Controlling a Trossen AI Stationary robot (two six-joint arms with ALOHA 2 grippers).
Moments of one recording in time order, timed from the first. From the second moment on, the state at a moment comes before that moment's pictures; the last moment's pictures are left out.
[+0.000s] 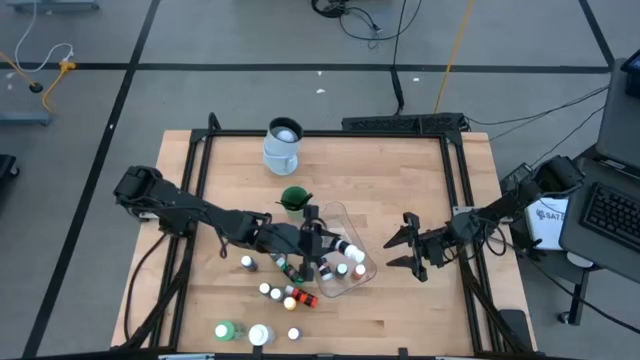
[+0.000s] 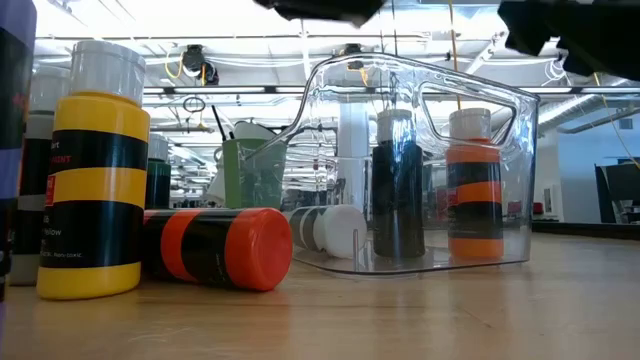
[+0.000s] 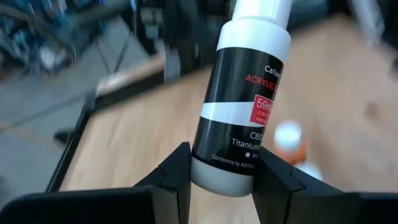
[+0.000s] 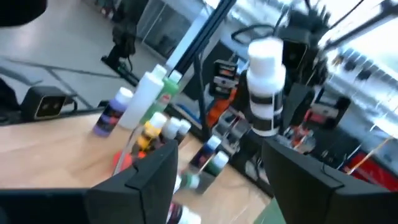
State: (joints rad) left arm -0.30 1.64 1.16 0.05 -0.36 0.25; right arm 0.44 1.10 0.09 1.14 0.11 -0.62
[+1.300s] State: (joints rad) left arm -0.22 1.66 0.94 0.55 -0.15 0.26; right arm 0.22 1.52 0.49 1.37 -0.21 -0.45
